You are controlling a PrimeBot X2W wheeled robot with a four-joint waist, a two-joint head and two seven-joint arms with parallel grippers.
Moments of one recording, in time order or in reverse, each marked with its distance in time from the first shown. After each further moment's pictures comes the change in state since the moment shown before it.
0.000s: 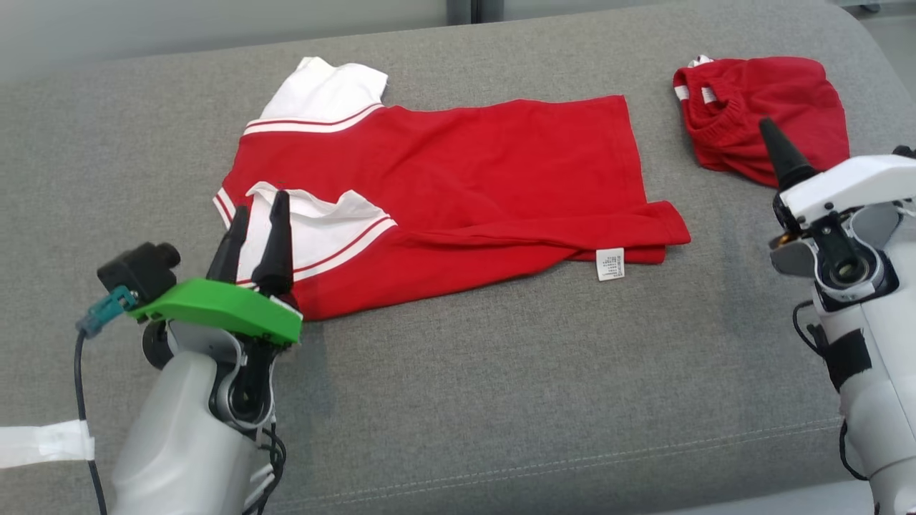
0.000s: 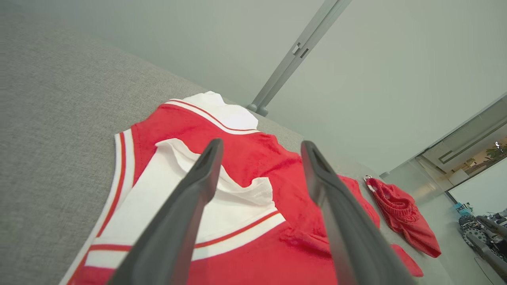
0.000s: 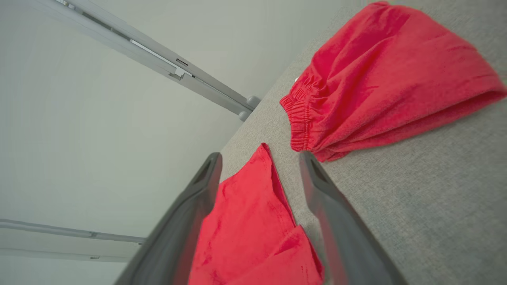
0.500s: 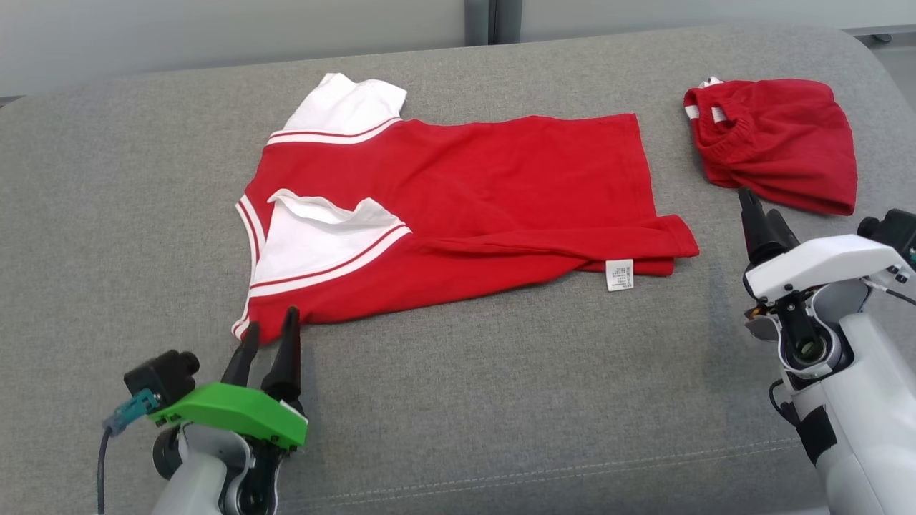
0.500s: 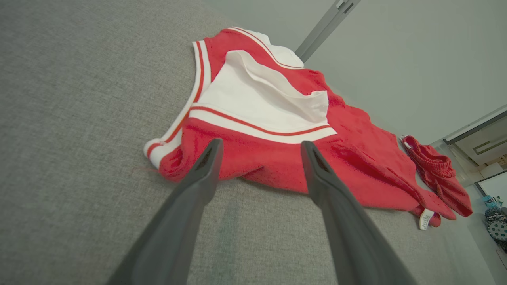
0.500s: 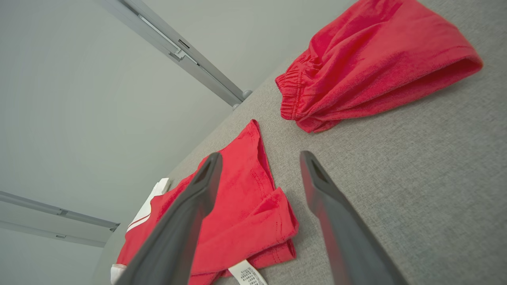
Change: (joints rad) left arm 0.216 0.006 -0.004 -0.006 0.019 -0.004 -0.003; right arm 0.183 0.016 0.065 -0.070 -0.119 0.042 -0.175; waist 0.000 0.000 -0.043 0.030
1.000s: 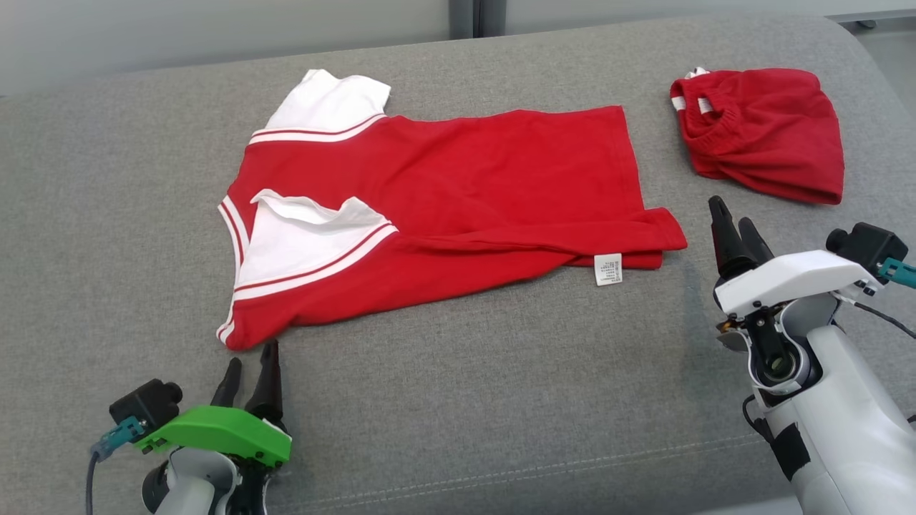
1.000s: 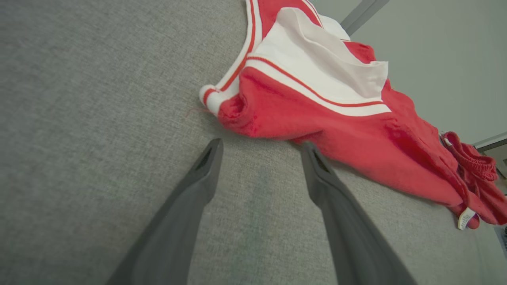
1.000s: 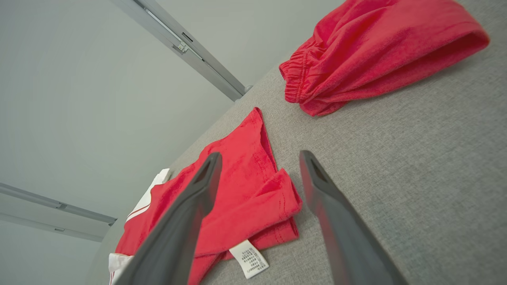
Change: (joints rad) left arm 0.036 -0.005 0.026 0.091 -0.033 0.033 0.002; right arm 0.048 0.044 0.038 -0.046 -0.035 -0.001 -0.054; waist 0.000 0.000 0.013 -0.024
